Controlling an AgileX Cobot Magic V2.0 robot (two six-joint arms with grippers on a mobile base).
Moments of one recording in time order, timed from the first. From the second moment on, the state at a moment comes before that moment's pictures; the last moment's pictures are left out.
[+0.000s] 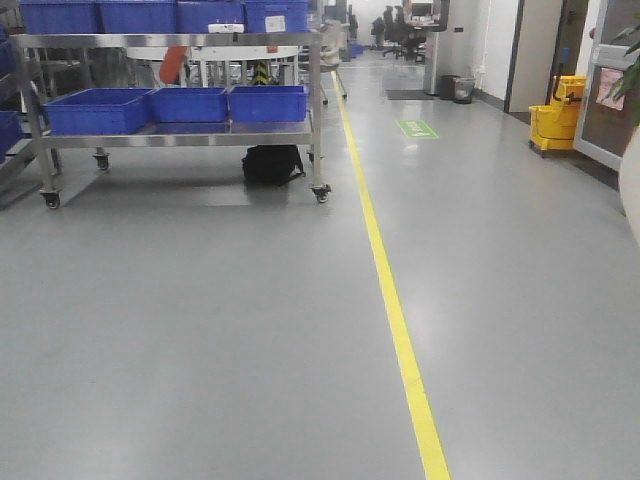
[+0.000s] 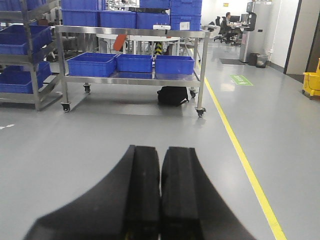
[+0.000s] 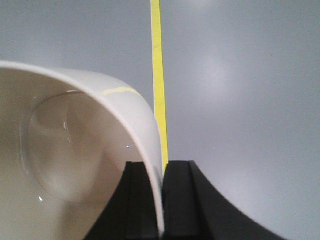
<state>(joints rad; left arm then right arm) 0.00 -0.01 0.01 -0.08 0.05 0.04 0.05 0.57 -0.62 -0.02 0.78 0.13</state>
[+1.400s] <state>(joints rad) 0.00 -0.01 0.01 -0.08 0.05 0.04 0.05 0.57 -0.62 -0.02 0.78 0.13</state>
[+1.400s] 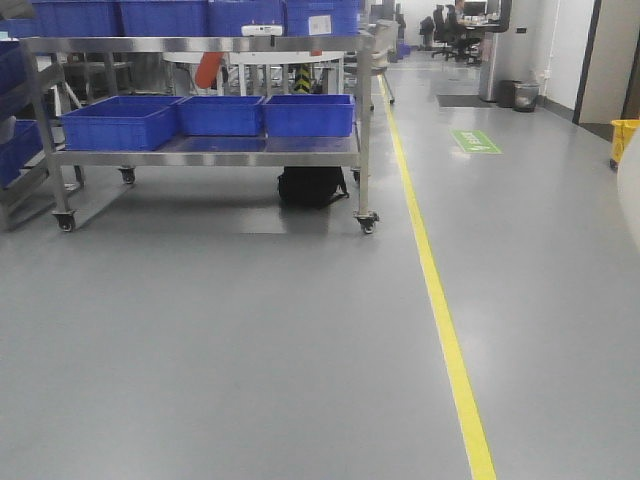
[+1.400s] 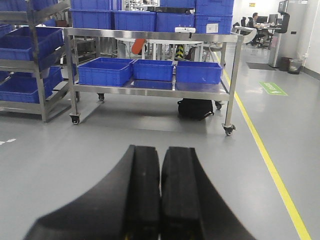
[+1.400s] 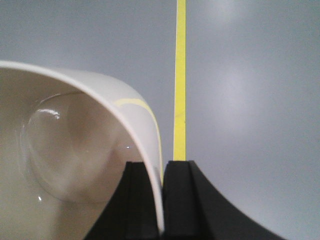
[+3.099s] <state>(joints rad) 0.00 -0.01 0.01 -0.08 0.05 0.04 0.05 0.57 -0.61 -0.02 0.79 0.13</state>
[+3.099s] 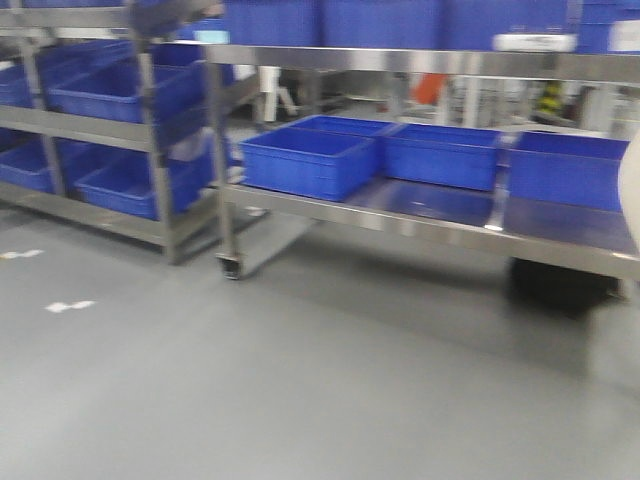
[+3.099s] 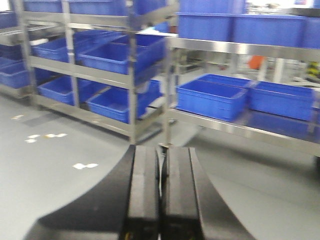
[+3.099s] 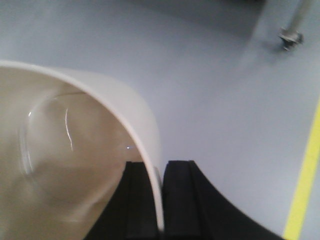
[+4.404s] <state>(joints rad) 0.00 -0.01 0.01 -0.08 0.05 0.04 0.05 0.57 -0.61 -0.02 0.79 0.13</state>
